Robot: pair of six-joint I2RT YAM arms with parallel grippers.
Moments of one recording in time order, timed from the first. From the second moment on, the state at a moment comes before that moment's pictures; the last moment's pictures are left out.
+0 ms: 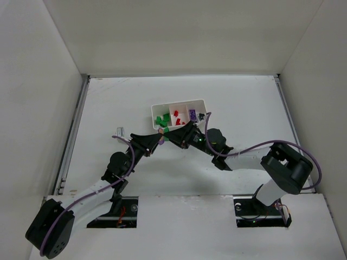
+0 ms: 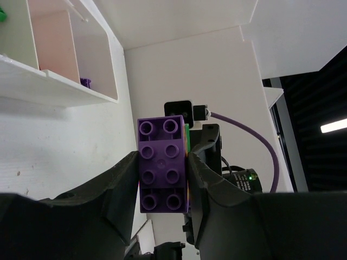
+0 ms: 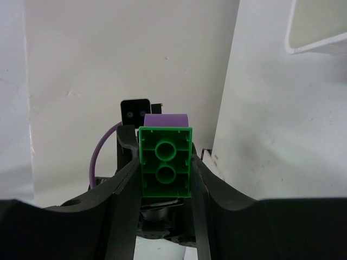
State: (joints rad) left arm -0.59 0.81 0.07 0.85 -0.03 -1.38; right arm 0.85 1.56 0.61 0.98 -0.13 1.39
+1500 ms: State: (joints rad) left arm -0.26 0.81 0.24 0.43 0.08 -1.04; right arm 0.76 1.87 1.33 0.10 0.10 0.78
